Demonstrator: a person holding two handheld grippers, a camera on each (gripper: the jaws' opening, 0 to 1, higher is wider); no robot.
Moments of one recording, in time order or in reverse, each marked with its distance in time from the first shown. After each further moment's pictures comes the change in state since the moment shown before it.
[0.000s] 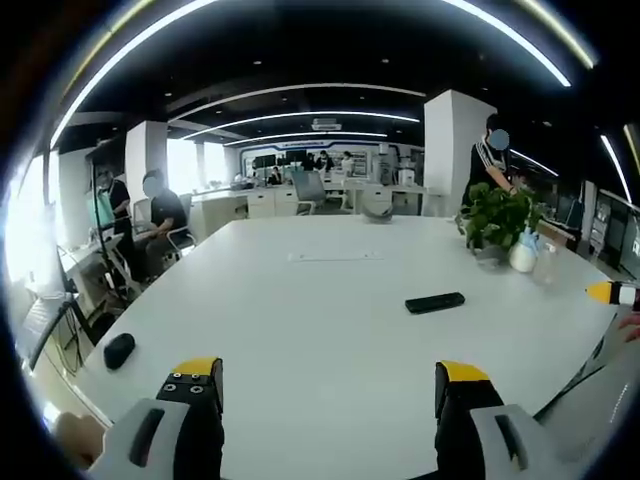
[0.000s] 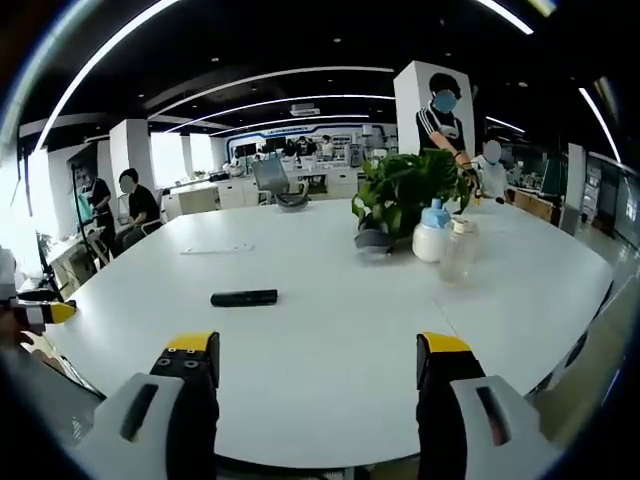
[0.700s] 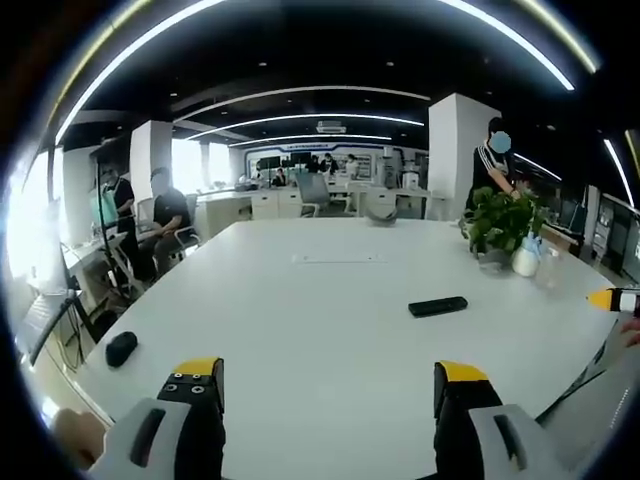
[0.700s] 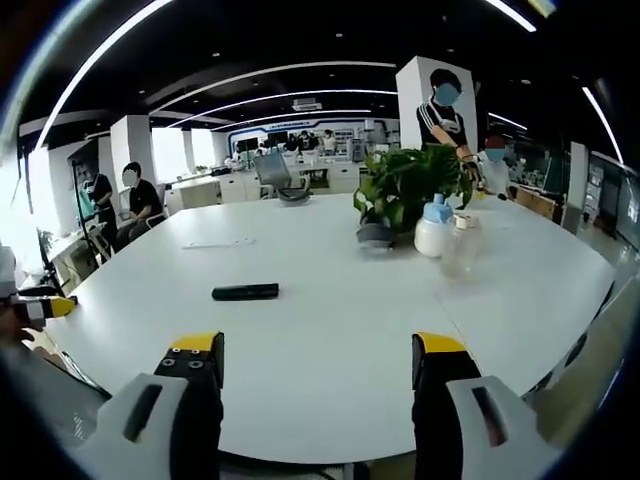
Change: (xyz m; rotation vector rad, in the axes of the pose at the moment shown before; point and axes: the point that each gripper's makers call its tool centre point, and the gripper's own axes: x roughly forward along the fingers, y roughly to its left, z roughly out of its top) left arm -0.001 0.003 0.001 -0.015 -0.012 0.014; right arm 0.001 0.001 -0.006 -0.007 0.031 0.010
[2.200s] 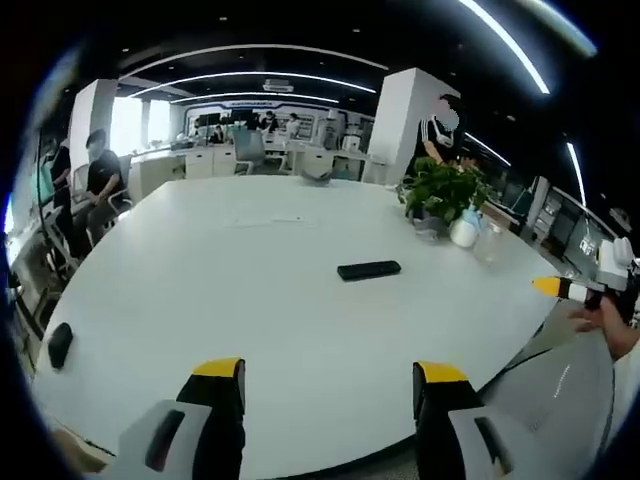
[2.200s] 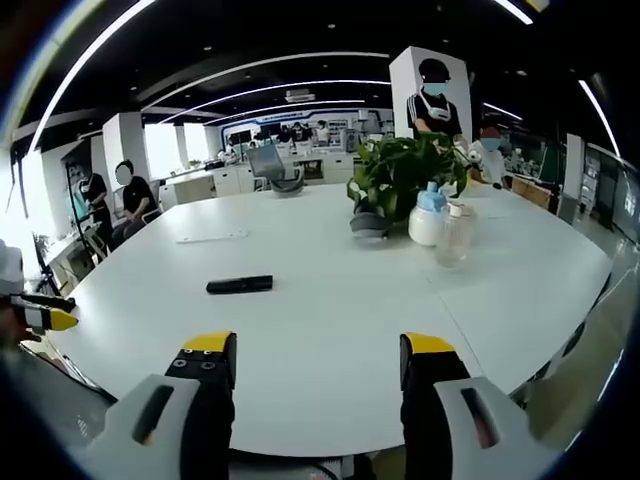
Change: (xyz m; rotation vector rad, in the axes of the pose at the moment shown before) left arm 0.015 -0.057 -0.018 0.057 0.212 -0.347; right arm 0.000 -0.007 -0.007 0.030 0.036 -0.020
